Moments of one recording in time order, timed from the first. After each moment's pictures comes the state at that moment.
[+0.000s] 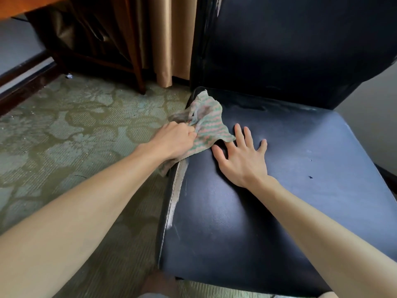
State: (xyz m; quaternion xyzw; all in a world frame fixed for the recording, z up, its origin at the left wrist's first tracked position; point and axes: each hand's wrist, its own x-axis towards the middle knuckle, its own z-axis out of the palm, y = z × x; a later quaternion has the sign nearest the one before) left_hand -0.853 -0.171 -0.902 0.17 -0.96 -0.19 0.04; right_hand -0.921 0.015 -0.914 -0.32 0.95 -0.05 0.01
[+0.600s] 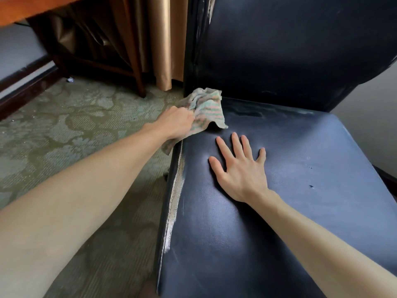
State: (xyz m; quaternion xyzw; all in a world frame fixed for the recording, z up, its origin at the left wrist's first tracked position) left_hand -0.911 -0.197 -0.890 0.21 -0.96 -0.20 0.01; right_hand -0.920 0.027 -0.921 -0.34 0.94 -0.06 -0.01
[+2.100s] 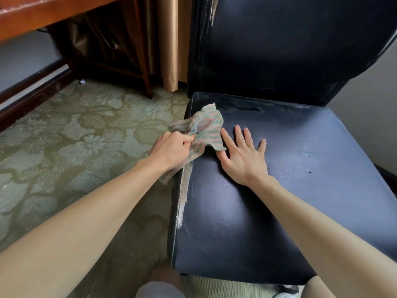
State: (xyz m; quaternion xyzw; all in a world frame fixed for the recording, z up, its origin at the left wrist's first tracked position) left_hand -0.808 -0.146 -0.900 0.23 -0.93 -0.29 0.09; right_hand -0.917 0.030 -0.916 -0.35 0.93 -0.05 -0.02
